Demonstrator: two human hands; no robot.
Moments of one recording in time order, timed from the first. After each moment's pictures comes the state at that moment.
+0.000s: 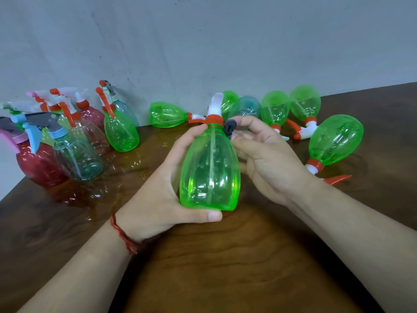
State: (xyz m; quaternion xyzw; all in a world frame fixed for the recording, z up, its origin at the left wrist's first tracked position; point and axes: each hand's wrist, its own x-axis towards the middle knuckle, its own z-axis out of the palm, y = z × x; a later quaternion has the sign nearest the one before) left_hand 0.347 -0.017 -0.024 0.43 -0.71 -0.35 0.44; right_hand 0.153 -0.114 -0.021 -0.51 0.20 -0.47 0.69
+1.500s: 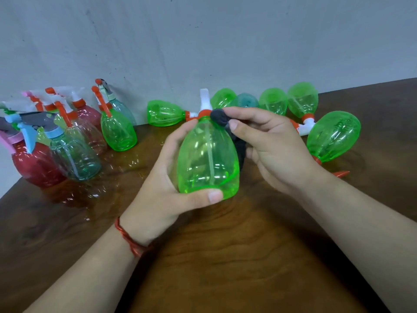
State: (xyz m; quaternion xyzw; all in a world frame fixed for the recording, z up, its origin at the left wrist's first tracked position) left_hand 0.334 -0.016 -0.027 0.43 -0.64 -0.33 0.54; right_hand 0.144 -0.117 -0.011 -0.56 0.18 -0.52 0.61
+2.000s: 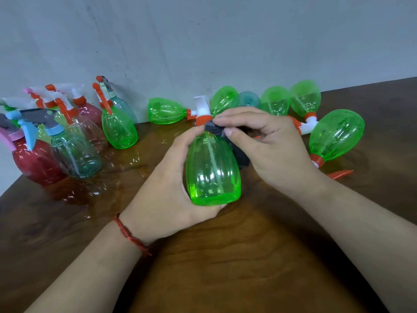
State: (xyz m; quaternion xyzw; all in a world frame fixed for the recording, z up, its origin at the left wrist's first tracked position) left_hand 0.338 -0.019 -0.026 0.48 -0.75 -0.14 0.42; right_hand 0.145 -0.118 -0.015 -0.74 0.19 -0.54 0.35
